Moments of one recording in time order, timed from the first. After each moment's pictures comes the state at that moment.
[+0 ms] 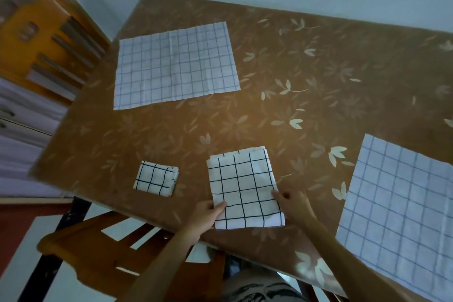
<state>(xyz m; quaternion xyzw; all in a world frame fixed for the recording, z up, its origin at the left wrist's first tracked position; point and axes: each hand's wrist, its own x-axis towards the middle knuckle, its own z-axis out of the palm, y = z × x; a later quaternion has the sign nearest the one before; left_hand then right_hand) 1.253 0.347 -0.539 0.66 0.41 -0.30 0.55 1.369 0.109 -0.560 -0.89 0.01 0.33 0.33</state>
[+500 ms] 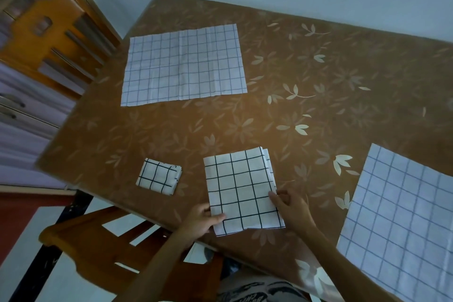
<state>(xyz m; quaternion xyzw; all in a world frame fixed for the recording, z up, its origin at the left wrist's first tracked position) 1.242 0.354 -0.534 0.64 0.42 -0.30 0.56 1.365 0.114 -0.550 -0.85 0.00 0.30 0.42</state>
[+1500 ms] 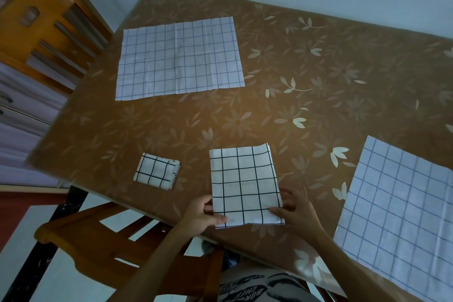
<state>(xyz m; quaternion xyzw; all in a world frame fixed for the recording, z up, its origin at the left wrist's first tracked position) 1.236 0.358 -0.529 0.70 0.31 -0.29 0.58 1.342 0.094 -0.528 -0.79 0.03 0.36 0.50</state>
